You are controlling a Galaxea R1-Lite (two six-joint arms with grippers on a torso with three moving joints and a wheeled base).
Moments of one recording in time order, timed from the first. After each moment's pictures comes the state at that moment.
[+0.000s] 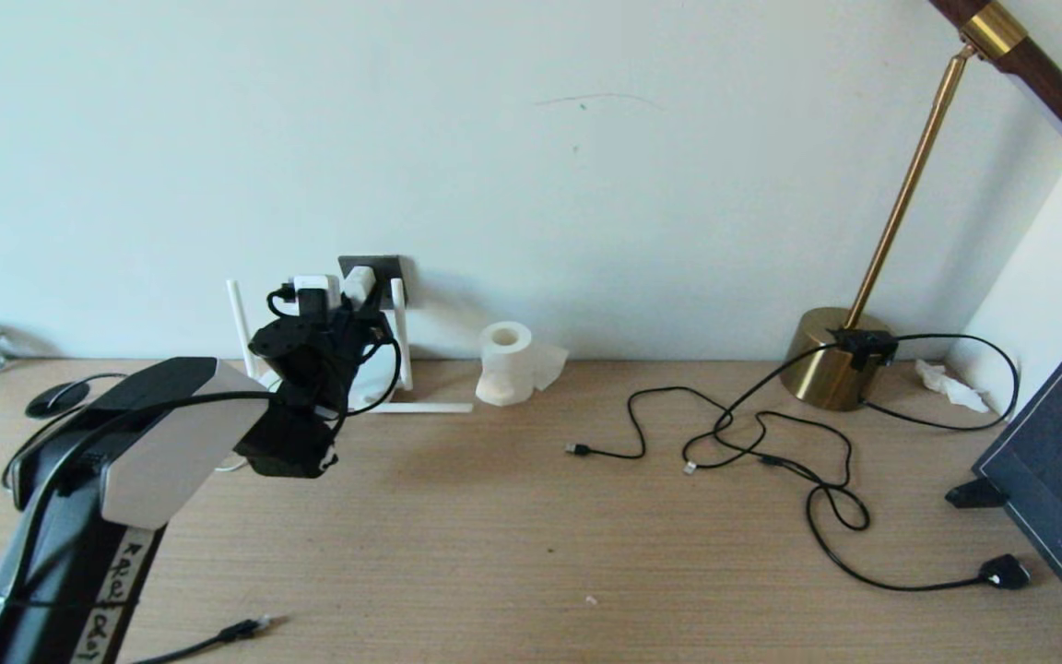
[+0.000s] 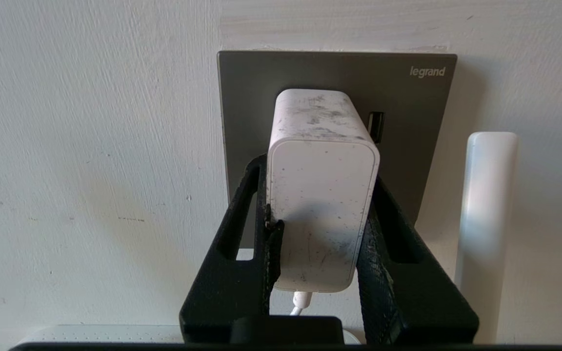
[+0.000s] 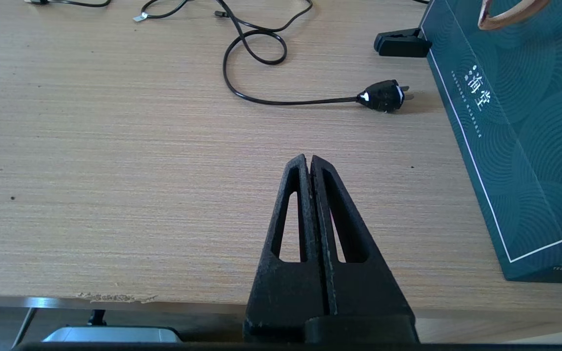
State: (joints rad) left arm -0.10 2.59 -1.59 -1.42 0.06 0.06; right arm 0.00 0.00 -0.11 0.27 -0.02 -0.01
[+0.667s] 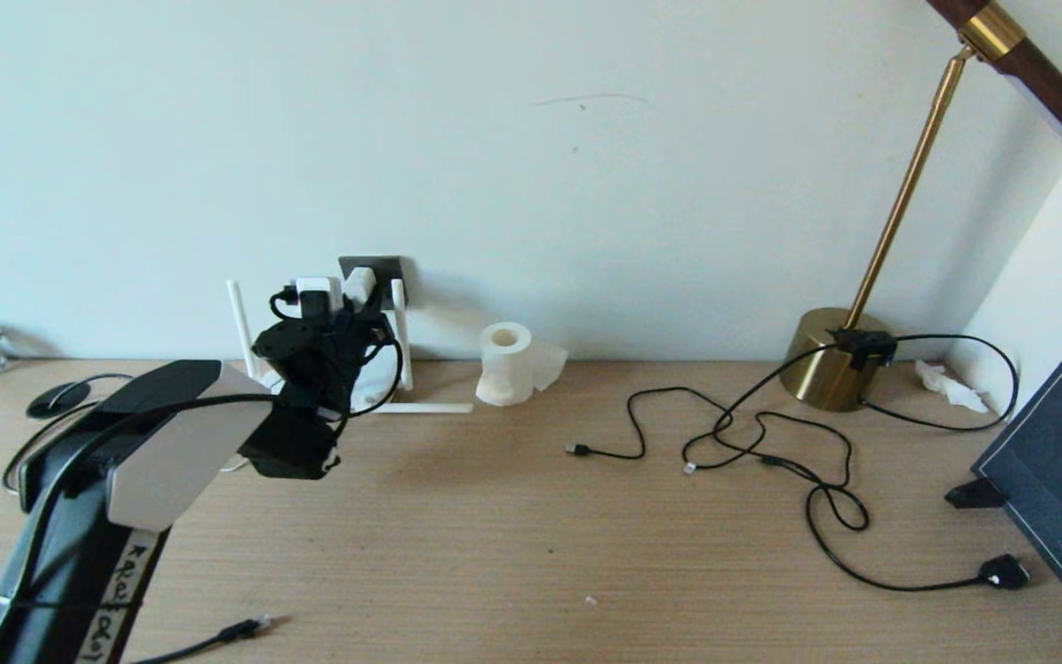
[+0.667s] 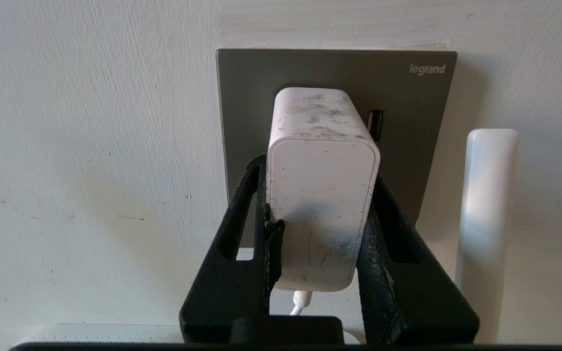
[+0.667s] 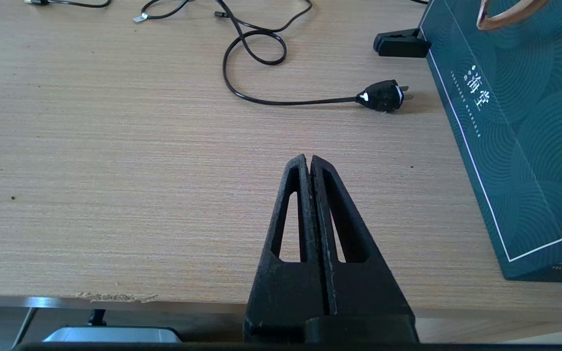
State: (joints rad) left arm -0.10 2.61 -1.60 -1.42 0.07 0.07; right arm 0.00 0.00 -0.11 0.27 -0.02 -0.01
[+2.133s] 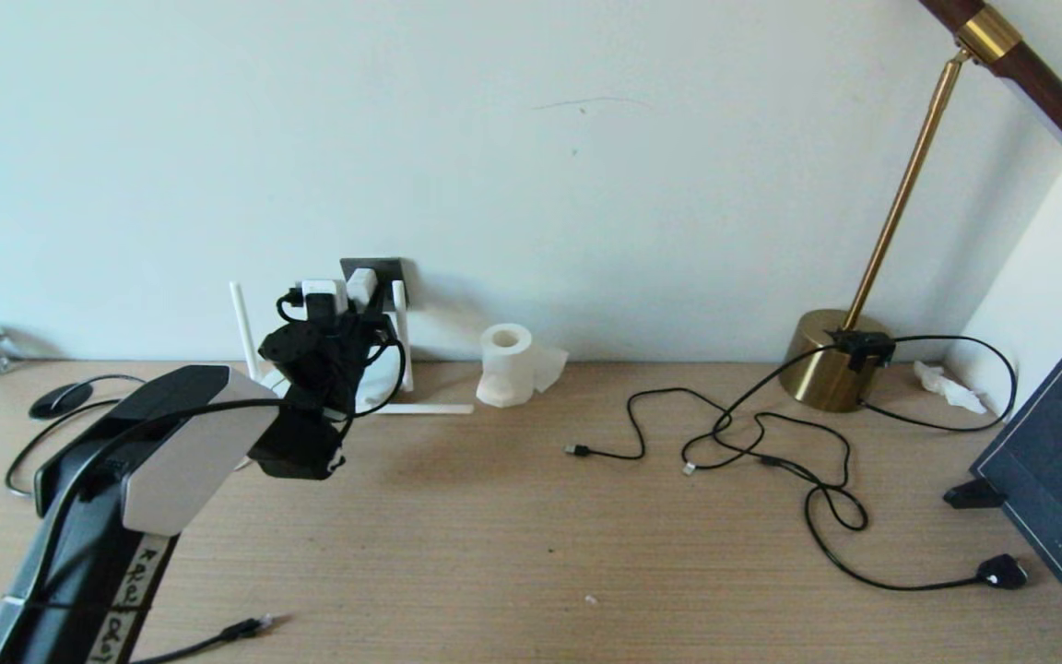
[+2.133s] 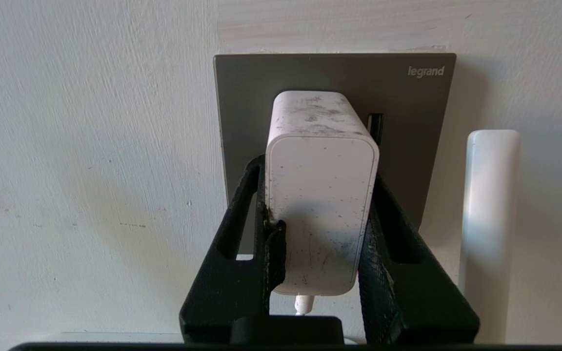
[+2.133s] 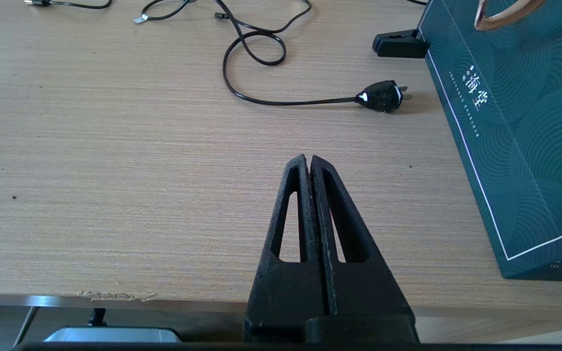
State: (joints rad) left arm -0.10 2.65 -1.65 -1.41 0.09 0.09; right arm 0.00 0.00 -0.11 0.27 -0.02 -0.01
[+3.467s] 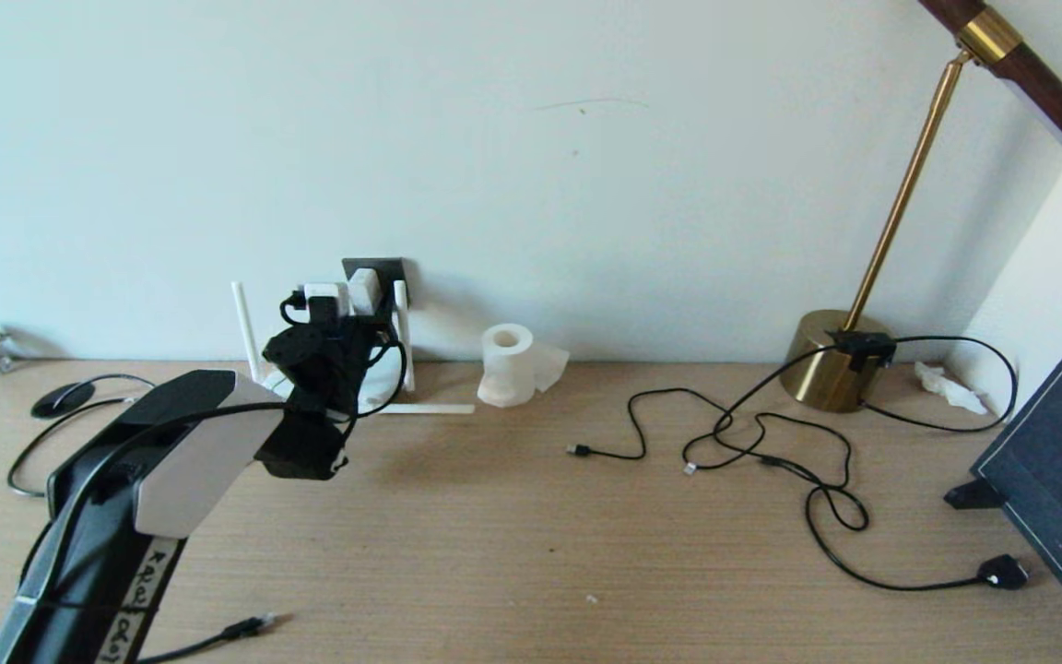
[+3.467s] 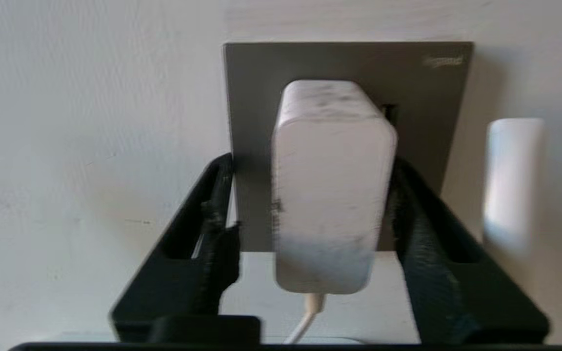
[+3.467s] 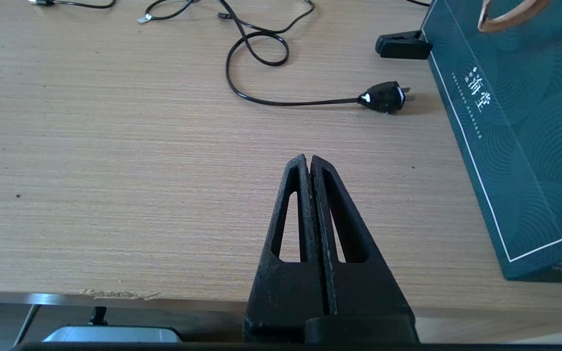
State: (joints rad) left arm -0.10 2.68 -1.69 -1.41 0.09 0.09; right arm 0.00 0.00 -0.11 0.27 -0.02 -0.01
